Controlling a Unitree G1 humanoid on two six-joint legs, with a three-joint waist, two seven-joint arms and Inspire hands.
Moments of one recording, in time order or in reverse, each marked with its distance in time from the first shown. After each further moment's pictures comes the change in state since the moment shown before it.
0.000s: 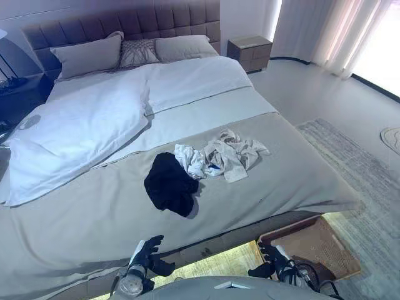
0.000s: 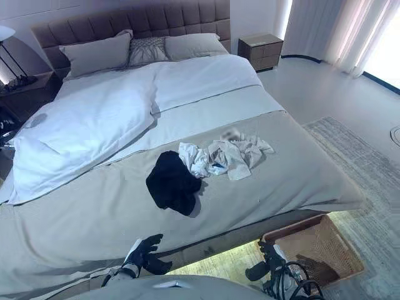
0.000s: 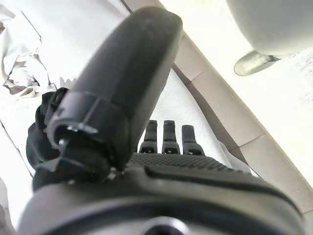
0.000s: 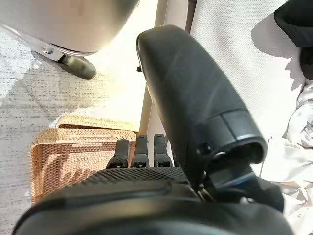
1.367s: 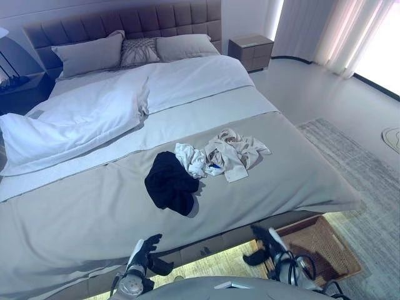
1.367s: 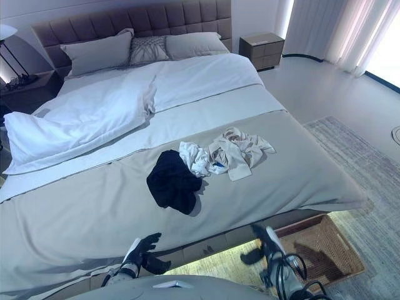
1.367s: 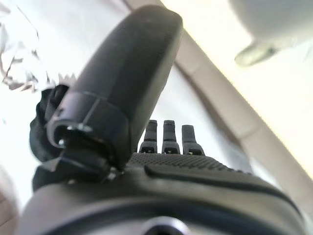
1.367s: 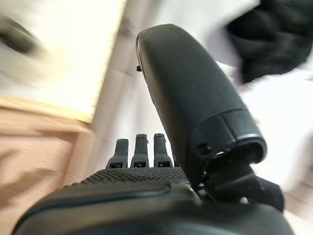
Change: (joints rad) left arm 0.010 0.017 -0.004 -0.070 0.137 -0.020 0.249; right arm 0.001 -0.088 0.087 -0.378 -0.051 -0.041 -0.107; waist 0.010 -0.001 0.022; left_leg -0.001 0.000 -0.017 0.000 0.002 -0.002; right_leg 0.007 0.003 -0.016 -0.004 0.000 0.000
